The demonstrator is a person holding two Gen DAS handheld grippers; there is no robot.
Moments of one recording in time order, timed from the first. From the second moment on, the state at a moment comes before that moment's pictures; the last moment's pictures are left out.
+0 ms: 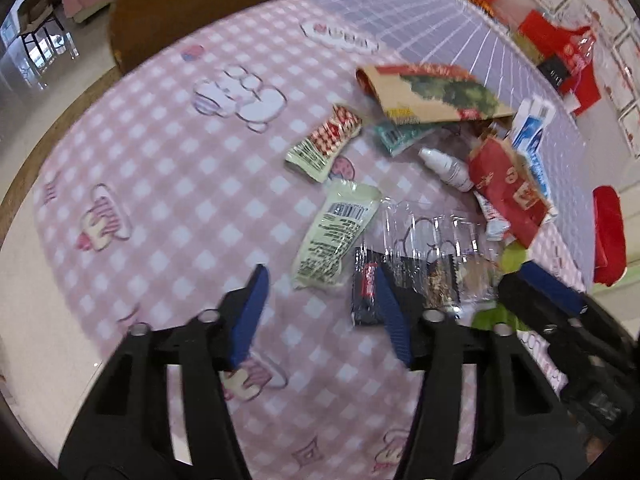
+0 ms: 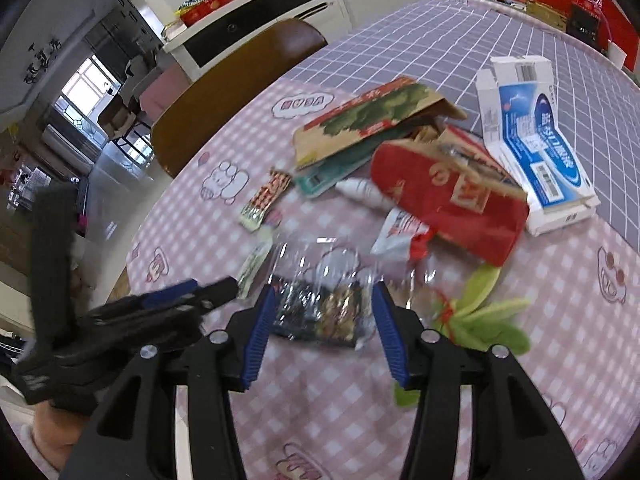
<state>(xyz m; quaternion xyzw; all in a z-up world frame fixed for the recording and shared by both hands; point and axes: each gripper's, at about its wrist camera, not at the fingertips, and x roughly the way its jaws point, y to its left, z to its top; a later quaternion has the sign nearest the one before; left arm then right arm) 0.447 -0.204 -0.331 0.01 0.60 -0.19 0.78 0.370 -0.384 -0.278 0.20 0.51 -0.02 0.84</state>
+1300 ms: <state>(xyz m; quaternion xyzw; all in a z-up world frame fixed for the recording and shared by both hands) 0.497 -0.061 -0.301 -0.09 0.55 -0.05 0.83 0.519 -0.301 -0.338 0.15 0.52 -0.05 0.84</state>
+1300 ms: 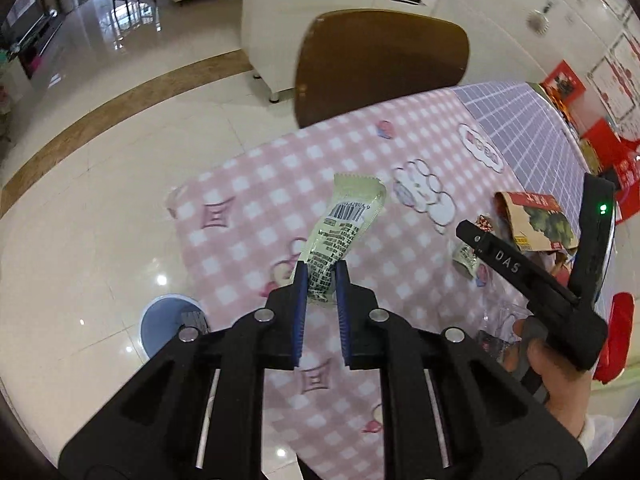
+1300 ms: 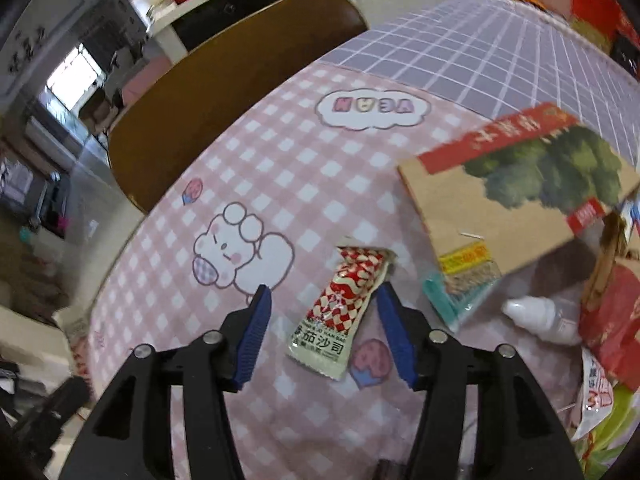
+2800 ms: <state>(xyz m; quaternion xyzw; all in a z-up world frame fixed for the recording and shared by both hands) 0.361 0.249 -0.313 -0.19 0.58 0.05 0.79 0.409 0.061 -0.313 0.09 0.59 0.22 0.77</state>
